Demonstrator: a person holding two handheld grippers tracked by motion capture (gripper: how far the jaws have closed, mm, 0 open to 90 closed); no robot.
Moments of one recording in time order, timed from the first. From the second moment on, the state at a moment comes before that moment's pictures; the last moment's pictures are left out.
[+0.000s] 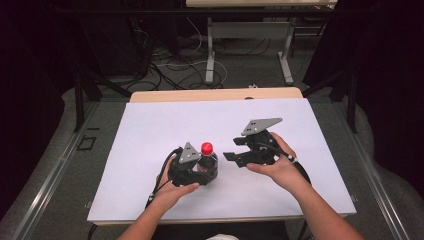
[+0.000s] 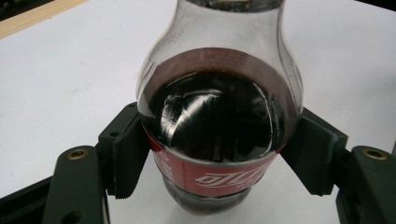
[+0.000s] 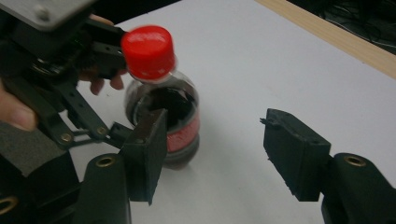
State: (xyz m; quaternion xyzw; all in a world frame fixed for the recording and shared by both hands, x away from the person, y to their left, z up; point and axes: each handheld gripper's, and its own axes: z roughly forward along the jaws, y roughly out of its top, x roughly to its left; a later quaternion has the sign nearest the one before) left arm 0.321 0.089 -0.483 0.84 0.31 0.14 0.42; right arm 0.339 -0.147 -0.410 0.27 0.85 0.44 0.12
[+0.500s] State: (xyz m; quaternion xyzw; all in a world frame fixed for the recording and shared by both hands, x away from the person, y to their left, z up) left arm 0.319 0.085 -0.485 0.84 0.31 0.14 0.42; right arm 0.334 -0.119 -0.395 0.26 0.85 0.45 0.10
